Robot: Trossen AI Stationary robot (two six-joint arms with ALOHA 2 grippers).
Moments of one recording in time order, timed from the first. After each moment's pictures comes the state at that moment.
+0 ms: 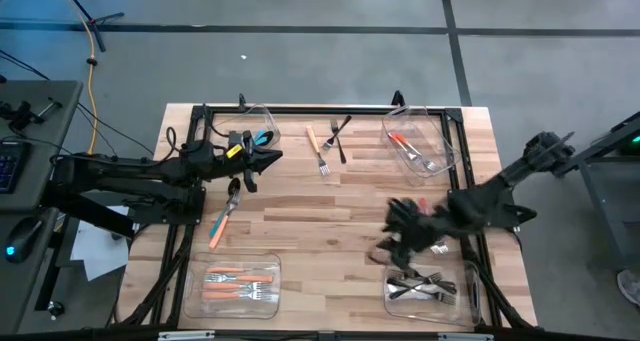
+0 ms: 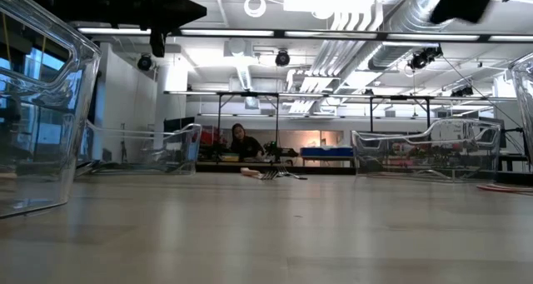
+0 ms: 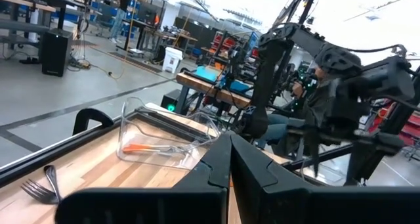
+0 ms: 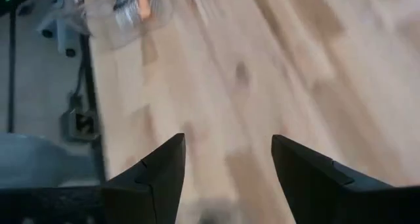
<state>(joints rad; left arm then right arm) 0.15 0.87 0.38 0.58 -0.08 -0.34 0.57 1.26 1.03 -0.67 0.31 0.90</state>
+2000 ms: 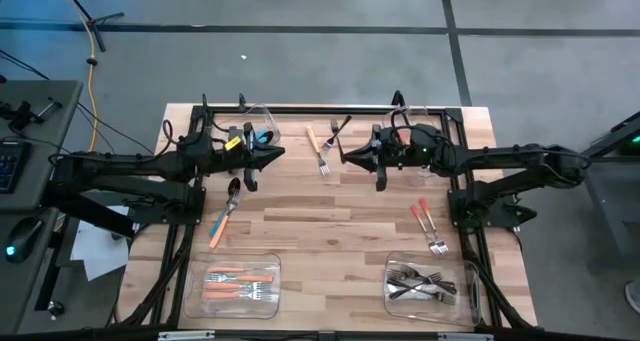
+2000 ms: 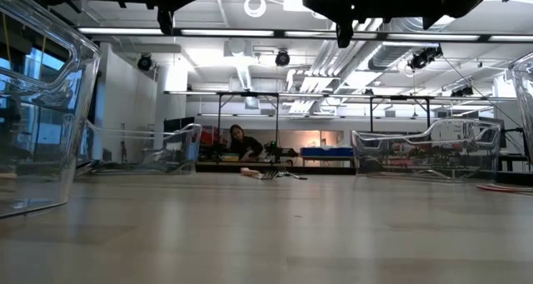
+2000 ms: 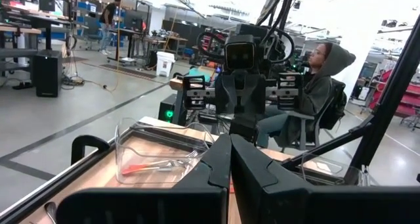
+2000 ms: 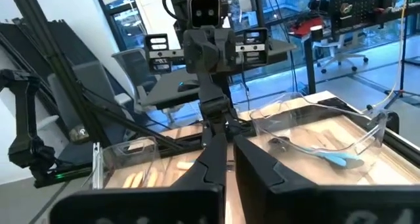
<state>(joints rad) 0.15 0.87 0.53 0.44 -0.03 -0.21 -0.21 1.20 0.69 0.51 -0.24 0.25</state>
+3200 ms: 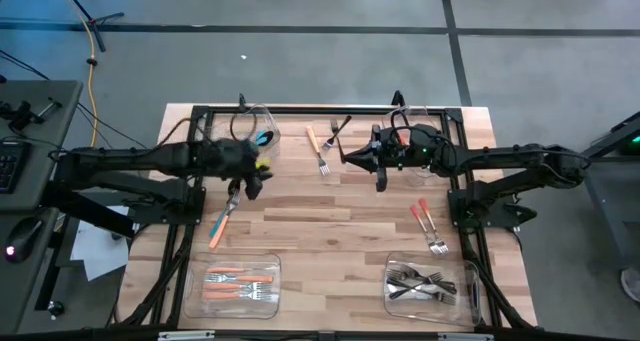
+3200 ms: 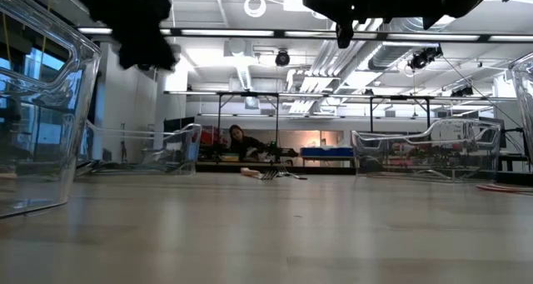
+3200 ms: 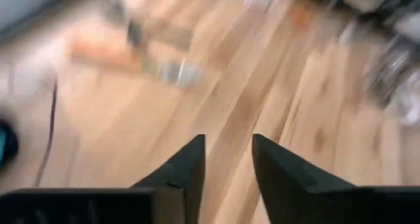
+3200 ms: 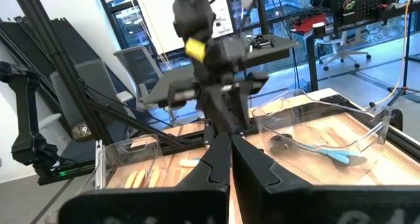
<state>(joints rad) 0.12 0.92 0.72 -0.47 -0.11 -0.42 -0.21 1.20 0.69 0.51 -0.24 0.25</state>
